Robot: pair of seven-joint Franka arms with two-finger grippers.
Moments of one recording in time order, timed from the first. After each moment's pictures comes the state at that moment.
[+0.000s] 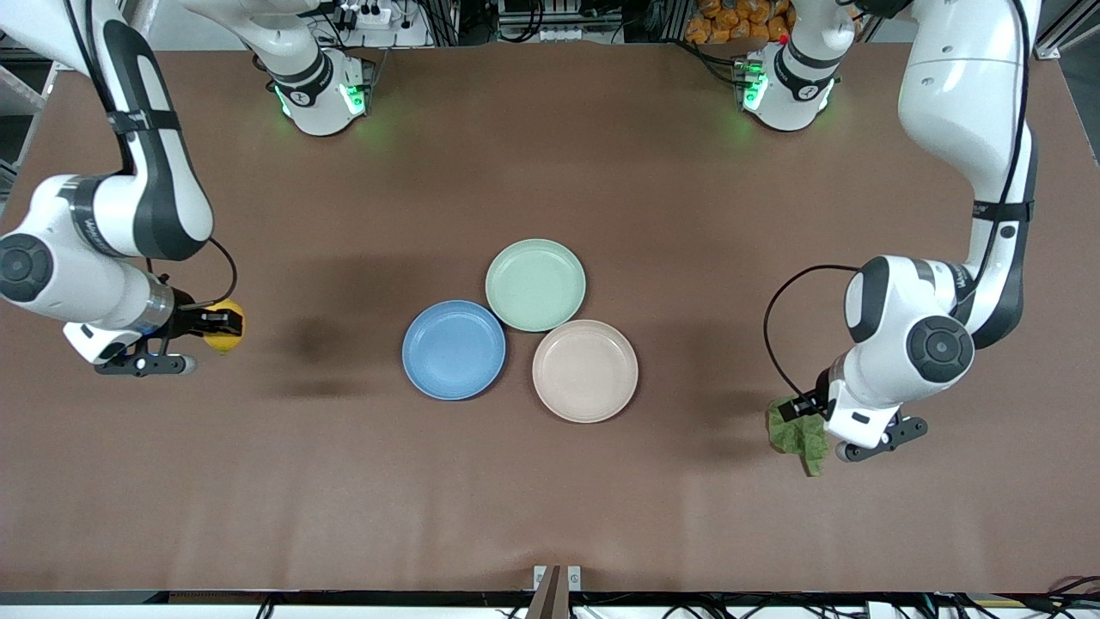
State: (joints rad) left arm -0.16 0.60 -0.01 -1.55 0.03 2.15 -0.53; right arm 0.01 0.28 -0.06 -1.96 -0.01 2.15 -0.04
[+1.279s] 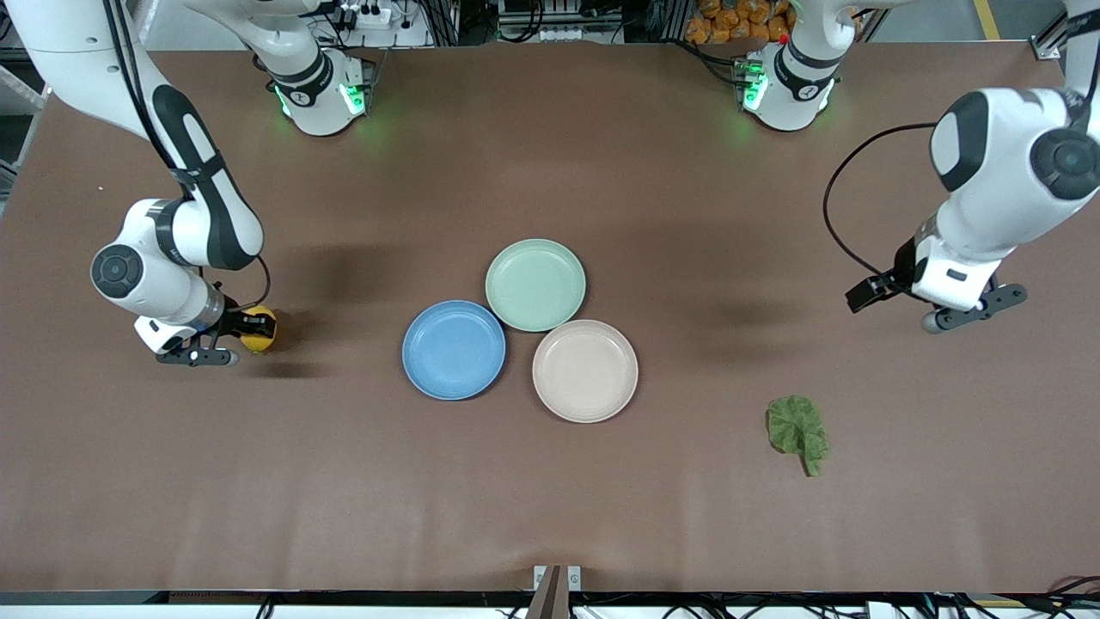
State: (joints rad) left arm -0.06 0.02 -0.02 -2.06 0.03 2.14 -0.38; right arm -0.03 0.40 -0.06 -2.16 -0.02 2.51 -0.04
